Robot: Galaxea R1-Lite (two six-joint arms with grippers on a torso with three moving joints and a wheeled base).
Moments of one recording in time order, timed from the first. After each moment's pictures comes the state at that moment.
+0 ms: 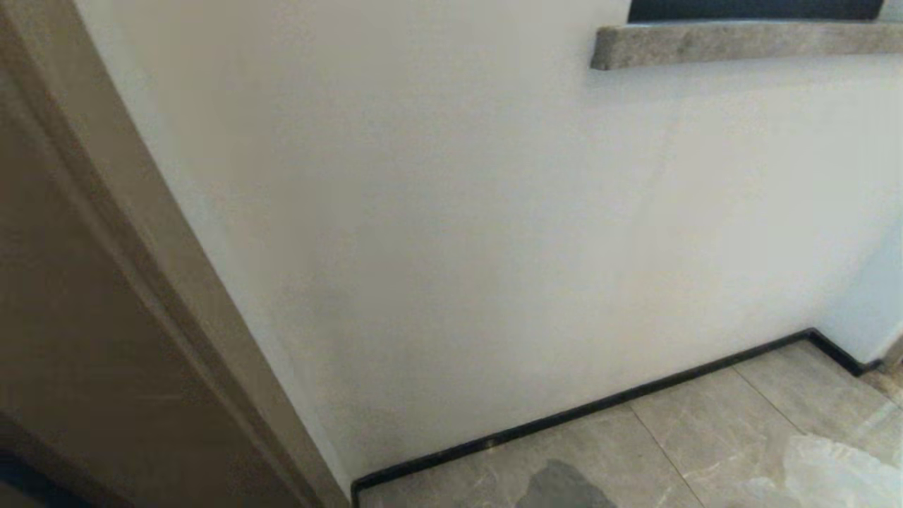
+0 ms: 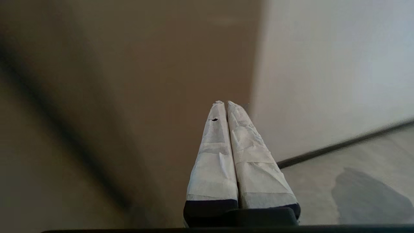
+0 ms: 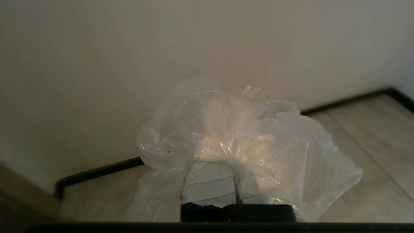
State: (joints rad) left arm 0.00 0.00 0.00 0.00 0.00 0.00; right arm 0.01 0.00 0.00 -0.01 -0.02 0.03
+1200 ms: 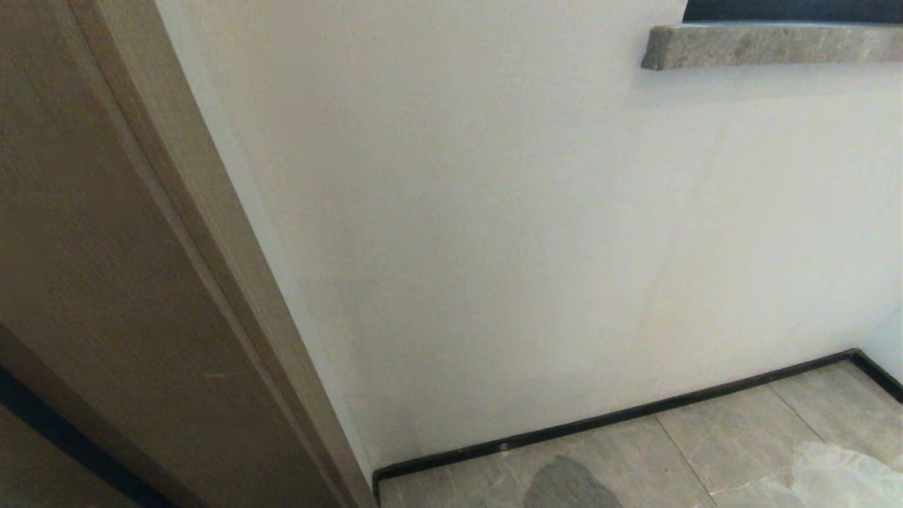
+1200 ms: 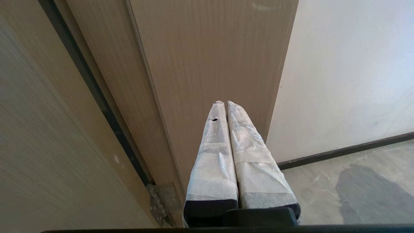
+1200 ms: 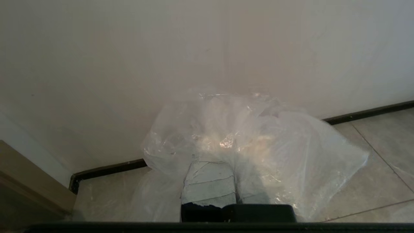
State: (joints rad) left arm 0.00 0.00 0.00 0.00 0.00 0.02; right arm 0.01 0.00 0.00 -0.01 -0.02 0.03
